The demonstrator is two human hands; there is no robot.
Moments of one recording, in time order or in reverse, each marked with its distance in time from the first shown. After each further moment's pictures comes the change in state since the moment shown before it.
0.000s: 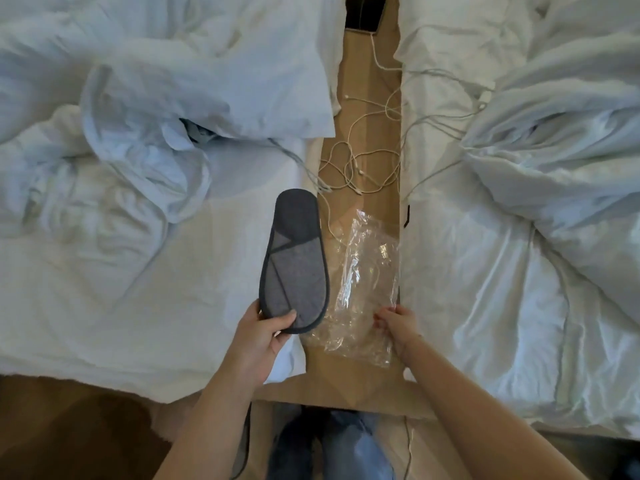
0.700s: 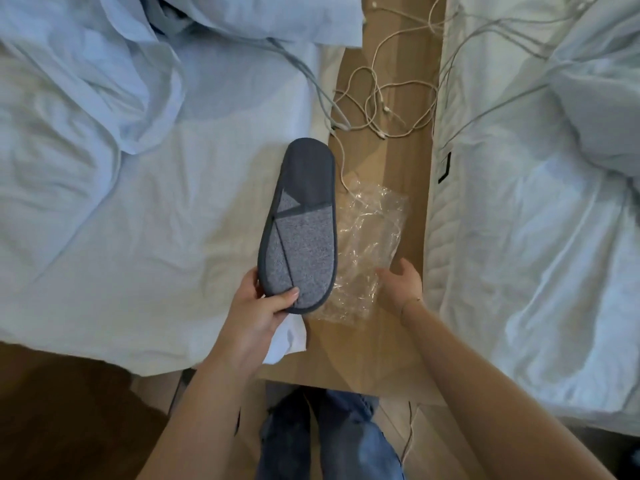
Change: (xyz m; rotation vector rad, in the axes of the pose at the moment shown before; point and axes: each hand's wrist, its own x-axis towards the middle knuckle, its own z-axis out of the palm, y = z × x) left_hand 0.088 -0.055 -0.036 0.050 0.026 0.060; right_hand 0.094 0.029 0.055 -0.270 0.083 -0.117
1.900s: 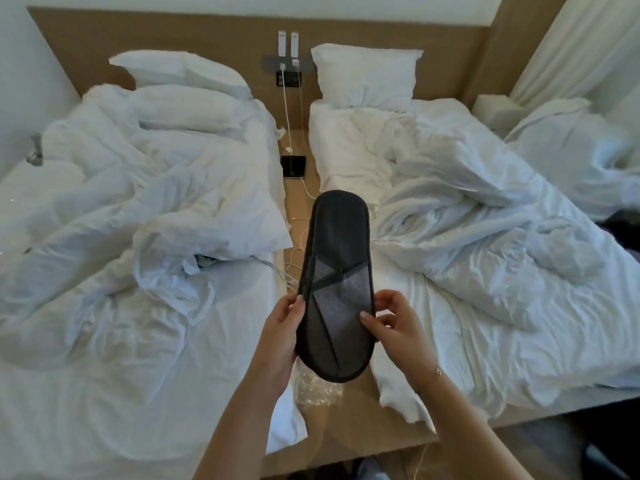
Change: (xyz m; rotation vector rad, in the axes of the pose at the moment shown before) left_hand -0.334 0.197 0.081 0.336 -0.376 0.335; right_hand -0.458 -0.157 -0.184 0.272 0.087 -0.717
